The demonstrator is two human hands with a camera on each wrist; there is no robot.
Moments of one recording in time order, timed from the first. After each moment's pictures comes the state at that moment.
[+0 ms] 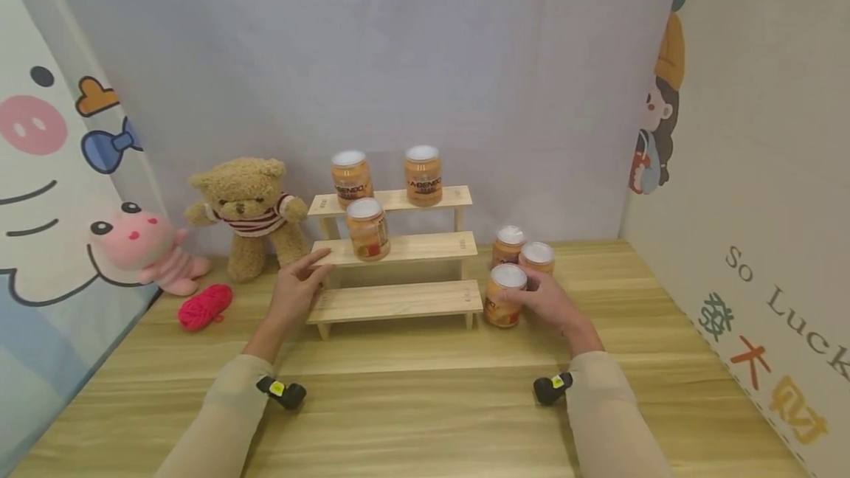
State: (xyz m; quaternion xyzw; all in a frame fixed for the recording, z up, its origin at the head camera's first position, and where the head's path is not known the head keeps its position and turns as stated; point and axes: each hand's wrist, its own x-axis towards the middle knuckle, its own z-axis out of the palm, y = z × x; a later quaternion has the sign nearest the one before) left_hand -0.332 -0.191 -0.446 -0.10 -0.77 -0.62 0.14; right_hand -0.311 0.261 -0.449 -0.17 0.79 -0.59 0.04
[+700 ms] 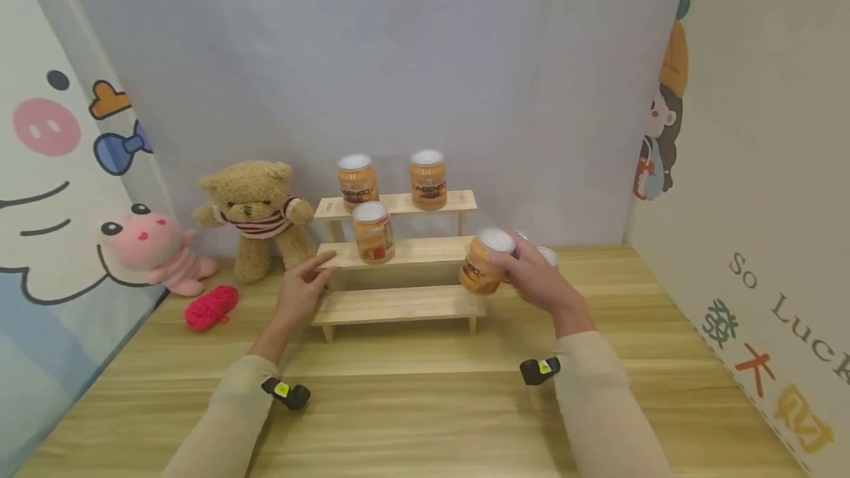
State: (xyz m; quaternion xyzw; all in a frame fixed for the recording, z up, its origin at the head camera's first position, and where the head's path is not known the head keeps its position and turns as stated) left_hand -0.307 -0.181 -0.415 -0.09 -0.77 -0.61 0.13; right_hand -0.309 0.221 -0.383 -0.33 0.66 -0.67 0.06
